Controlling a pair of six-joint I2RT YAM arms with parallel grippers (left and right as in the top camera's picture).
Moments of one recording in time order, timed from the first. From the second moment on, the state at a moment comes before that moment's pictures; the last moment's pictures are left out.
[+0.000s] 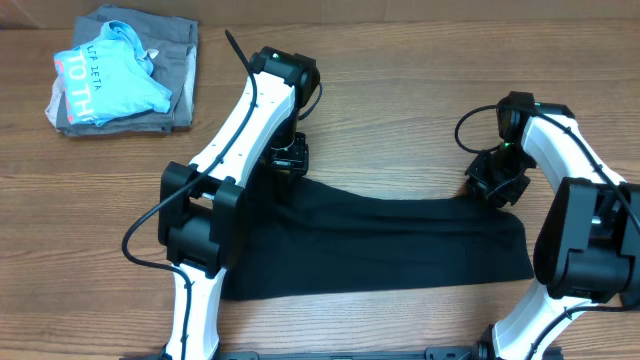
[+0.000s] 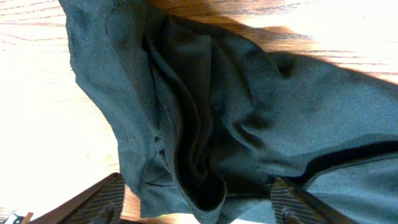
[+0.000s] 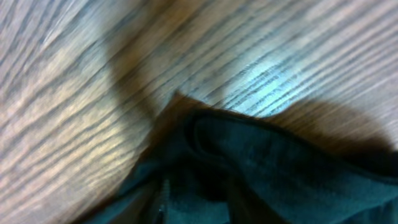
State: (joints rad) left arm -0.39 2.23 2.01 -1.62 -0.10 -0.39; right arm -0.12 1.96 1.35 -1.13 -0.05 0.56
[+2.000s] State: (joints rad) left arm -0.36 2.12 1.71 -1.69 -0.15 -0.47; right arm -0.17 1.64 1.34 -1.34 0.01 0.75
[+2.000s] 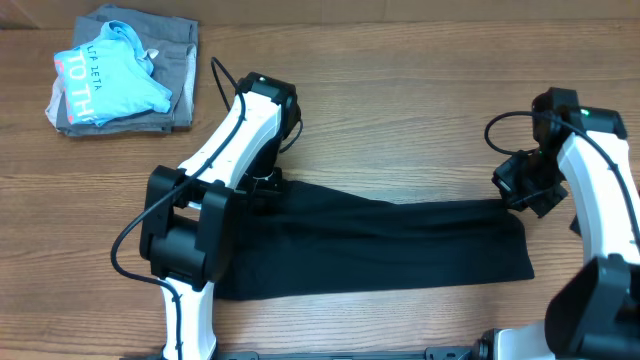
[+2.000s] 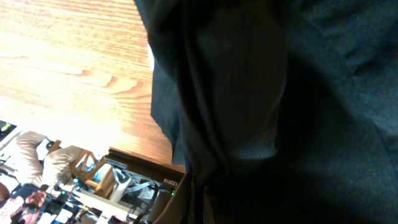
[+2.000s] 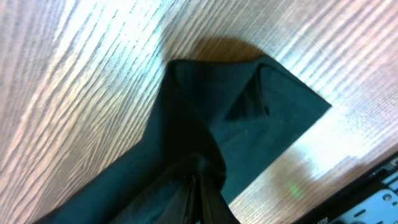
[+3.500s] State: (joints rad) left arm -0.36 2.00 1.43 -1.69 -0.12 -0.47; right arm -0.17 1.44 1.04 -1.37 0.09 0.92
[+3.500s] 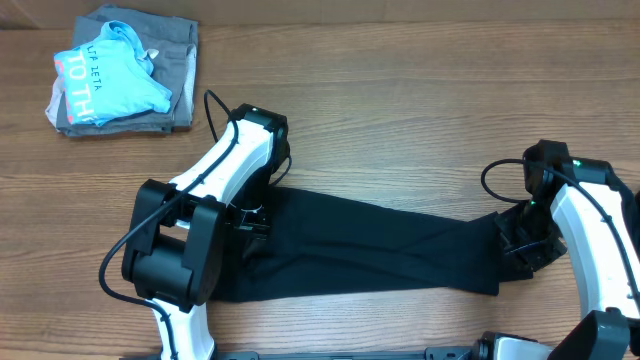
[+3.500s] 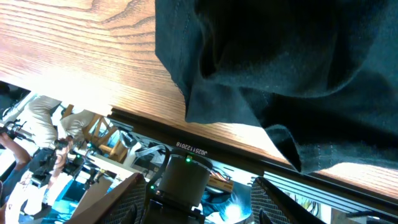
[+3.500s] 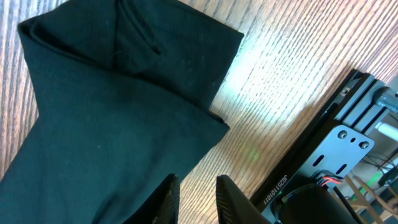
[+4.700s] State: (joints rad) left arm -0.36 1.83 1.23 -1.26 0.07 -0.35; right arm -0.02 1.44 1.05 -1.12 -0.32 0.62
